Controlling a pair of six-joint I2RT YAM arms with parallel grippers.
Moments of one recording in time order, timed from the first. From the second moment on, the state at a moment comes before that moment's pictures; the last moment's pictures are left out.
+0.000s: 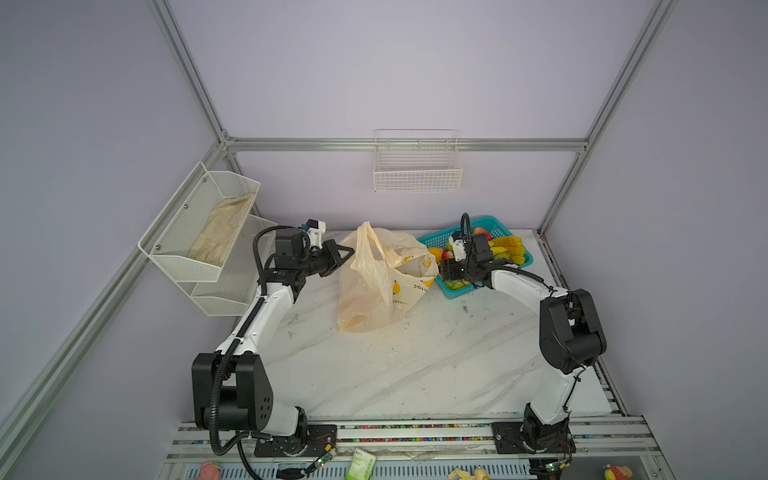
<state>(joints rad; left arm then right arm) -0.03 1.45 1.18 -0.17 0.73 -0.75 0.33 1.88 1.35 -0.26 -0.13 0.13</state>
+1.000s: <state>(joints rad) -0.03 1.45 1.18 -0.17 0.73 -0.75 0.33 1.64 1.28 -0.24 -0.12 0.16</state>
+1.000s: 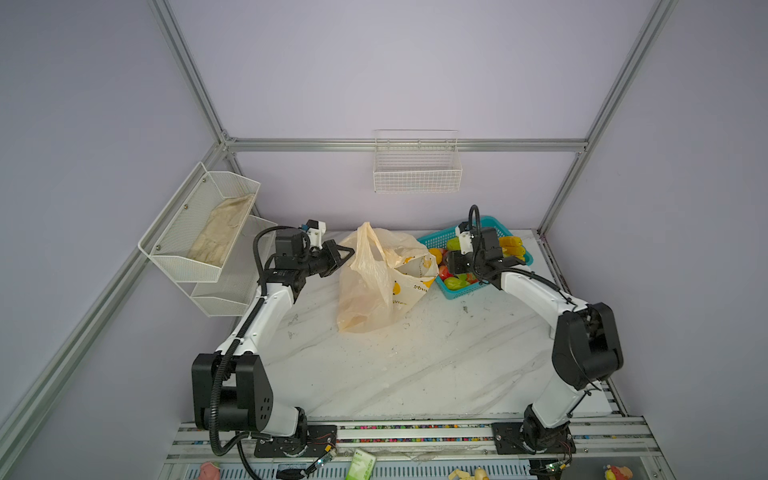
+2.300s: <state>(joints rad) -0.04 1.45 1.18 -0.17 0.73 -0.75 0.69 1.72 1.53 -0.17 -0.19 0.12</state>
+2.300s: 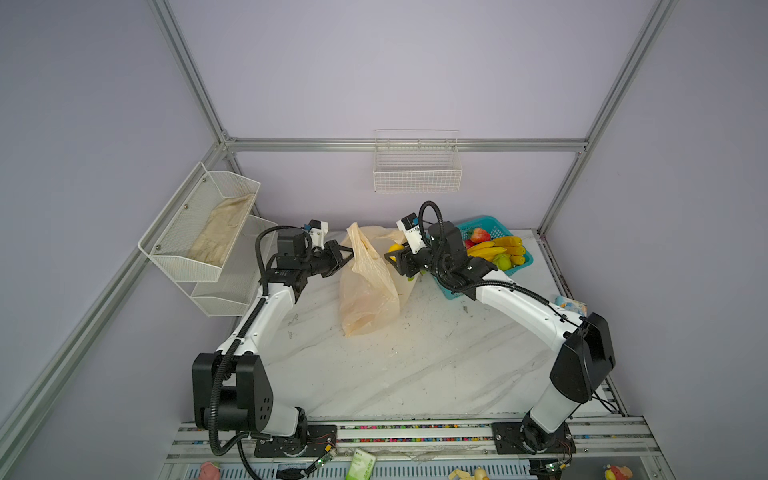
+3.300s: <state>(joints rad) -0.06 1.45 1.18 -0.17 0.74 -0.75 0.60 1.98 1.70 0.03 -0.40 0.18</state>
